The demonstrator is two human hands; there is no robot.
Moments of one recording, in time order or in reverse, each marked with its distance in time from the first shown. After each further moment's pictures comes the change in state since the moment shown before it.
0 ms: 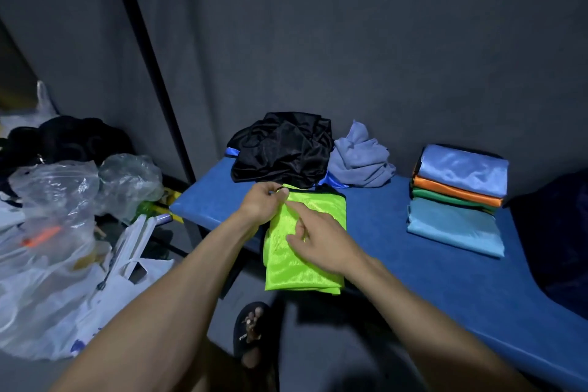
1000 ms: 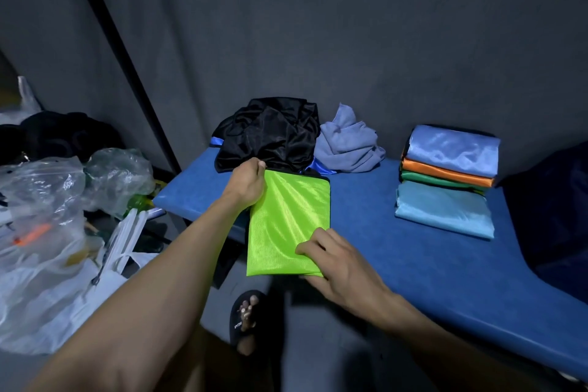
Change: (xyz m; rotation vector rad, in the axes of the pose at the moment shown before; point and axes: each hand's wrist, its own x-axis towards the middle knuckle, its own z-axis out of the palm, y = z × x) left_hand 0.030 -0.001 0.001 0.498 0.110 0.269; right_hand -0.077 0.048 0.014 -0.237 0.166 -0.312
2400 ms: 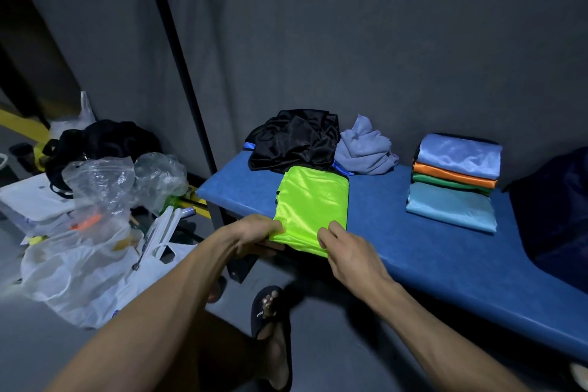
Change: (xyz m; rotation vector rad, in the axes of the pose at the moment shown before) left_hand -0.127 -0.015 -0.026 -0.621 -0.472 -0.589; right_hand -0.004 -0.040 0.003 -0.209 0.036 0.143
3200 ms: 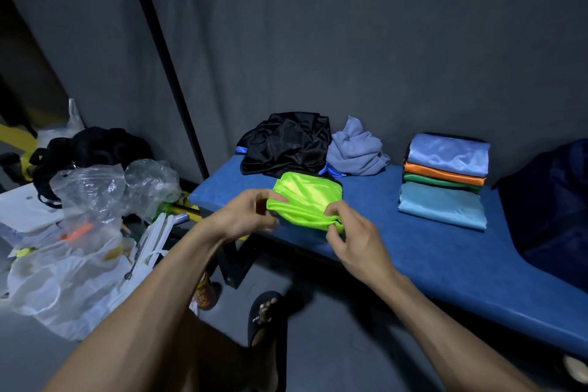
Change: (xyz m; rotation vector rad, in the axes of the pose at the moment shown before) left_hand -0.042 0.040 -0.012 0.334 -0.059 0.541; right_hand 0.009 0.008 -0.029 0.375 0.223 0.203
